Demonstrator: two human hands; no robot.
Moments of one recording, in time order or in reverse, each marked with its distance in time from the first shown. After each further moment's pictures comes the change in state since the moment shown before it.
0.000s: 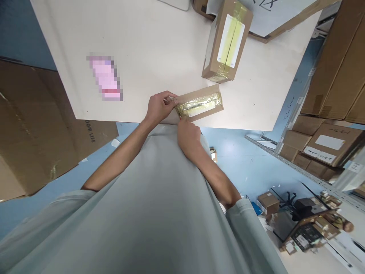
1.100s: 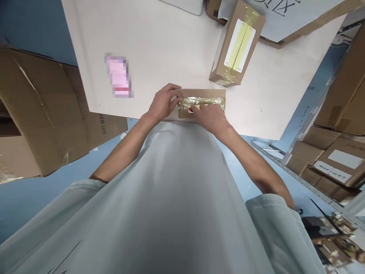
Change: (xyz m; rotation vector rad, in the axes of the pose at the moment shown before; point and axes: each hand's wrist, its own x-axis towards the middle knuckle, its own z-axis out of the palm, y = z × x) left_hand 0.008 0.020 -0.015 0.101 -0.045 0.194; right_hand 0.020 0.089 -0.066 -0.306 0.188 -0.361
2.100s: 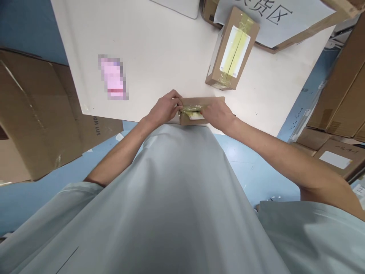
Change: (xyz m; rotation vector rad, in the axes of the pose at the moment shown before) left_hand 0.005 0.011 0.000 0.105 -0.207 0.026; right_hand 0.010 0.061 -0.013 -0.304 -0.217 -0.098
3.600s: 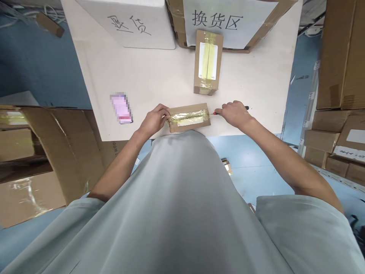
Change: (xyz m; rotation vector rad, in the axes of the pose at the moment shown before) left_hand -0.007 -0.003 -0.020 0.260 -0.046 0.042; right_hand -0.043 0.075 0.101 0.139 0.263 0.196
